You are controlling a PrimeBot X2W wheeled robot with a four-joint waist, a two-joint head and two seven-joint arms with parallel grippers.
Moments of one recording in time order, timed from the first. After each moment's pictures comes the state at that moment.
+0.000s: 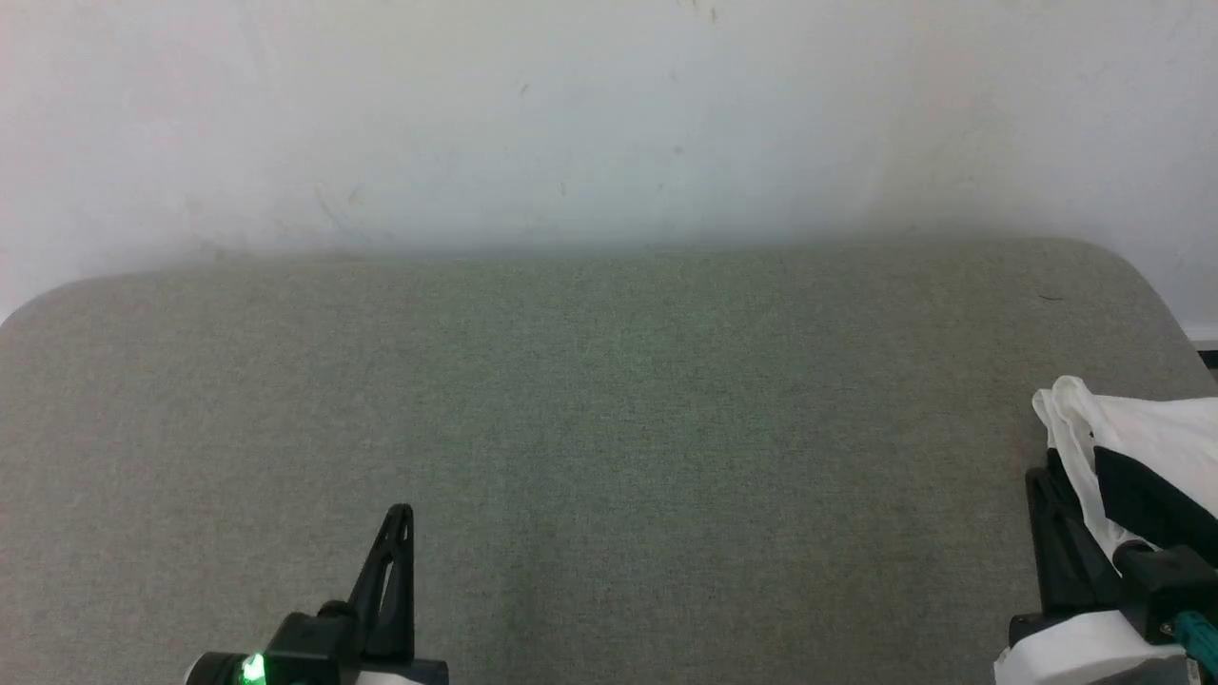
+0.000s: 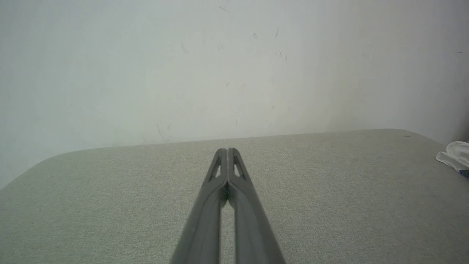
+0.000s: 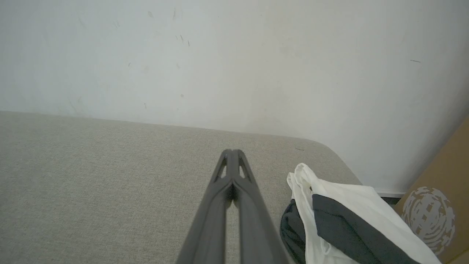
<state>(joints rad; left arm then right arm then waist) 0.17 0.19 -0.23 -0.10 -0.16 0.17 -0.21 0.14 -0.06 -0.12 -0.01 -0.02 0.13 -0.15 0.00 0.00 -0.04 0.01</state>
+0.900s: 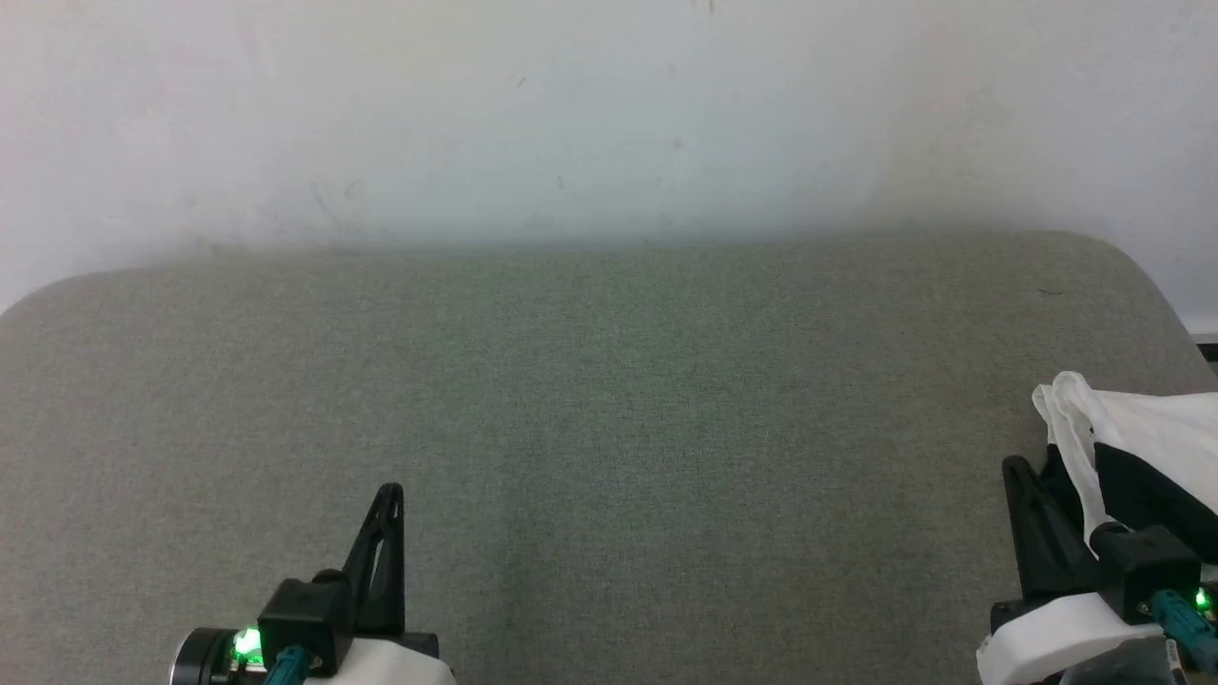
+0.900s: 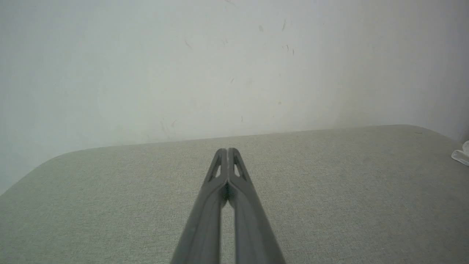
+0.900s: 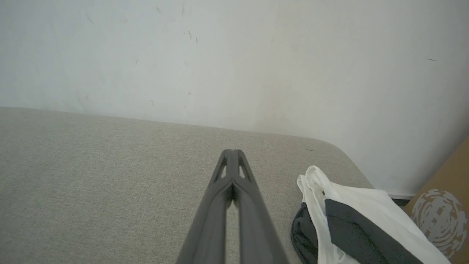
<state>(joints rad) 0.13 0.16 -0.17 -0.07 -0.11 0.13 -0.16 0.11 -0.06 -0.09 -0.01 -0.02 0.13 -0.11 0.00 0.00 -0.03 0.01</state>
